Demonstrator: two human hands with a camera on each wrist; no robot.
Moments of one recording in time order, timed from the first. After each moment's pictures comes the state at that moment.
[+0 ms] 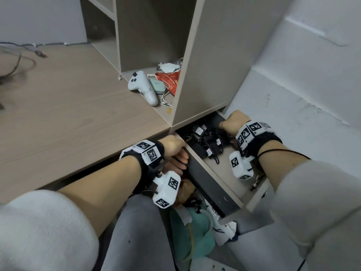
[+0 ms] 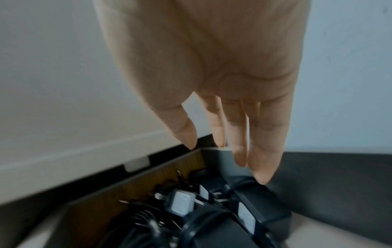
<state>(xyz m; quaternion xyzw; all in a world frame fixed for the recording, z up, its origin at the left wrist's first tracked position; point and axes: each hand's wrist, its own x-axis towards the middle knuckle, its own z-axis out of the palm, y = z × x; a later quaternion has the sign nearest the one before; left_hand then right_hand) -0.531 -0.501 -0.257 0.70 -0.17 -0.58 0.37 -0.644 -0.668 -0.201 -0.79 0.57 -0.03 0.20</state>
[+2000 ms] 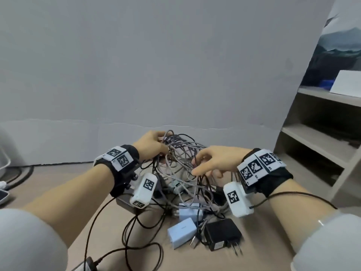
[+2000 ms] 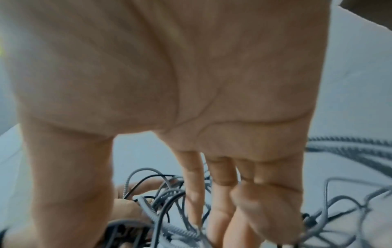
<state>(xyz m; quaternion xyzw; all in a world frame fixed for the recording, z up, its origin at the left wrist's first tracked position) -0.060 -0.101 -0.074 0.82 -0.24 -0.09 0.52 -0.158 -0.314 -0.054 -0.93 -0.01 0.16 0.33</state>
